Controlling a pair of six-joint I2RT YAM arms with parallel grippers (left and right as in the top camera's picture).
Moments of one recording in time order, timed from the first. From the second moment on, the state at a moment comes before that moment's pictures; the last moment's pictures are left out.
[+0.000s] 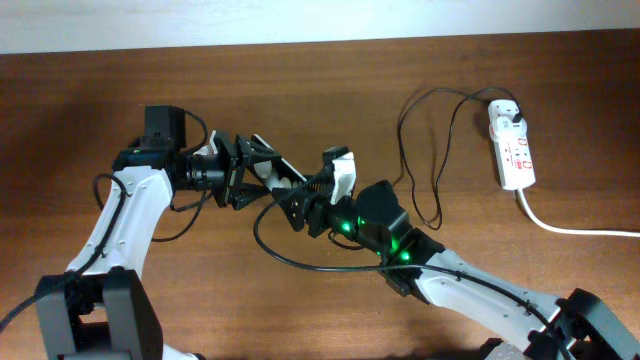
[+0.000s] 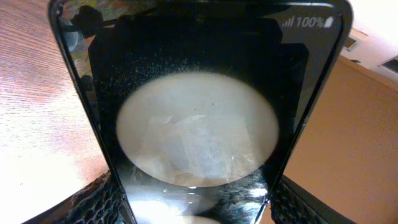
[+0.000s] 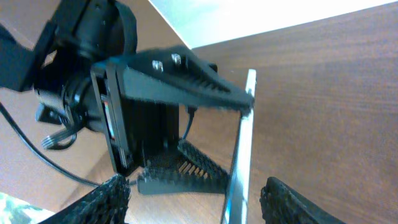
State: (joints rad) left arm 0.02 1.68 1.19 -0.74 1.01 -0.87; right arm 0.72 1.47 0.68 0.61 -0.21 0.62
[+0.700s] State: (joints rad) left arm 0.02 1.68 1.19 -0.74 1.01 -0.86; right arm 0.76 1.61 0.81 0.48 -0.16 0.60
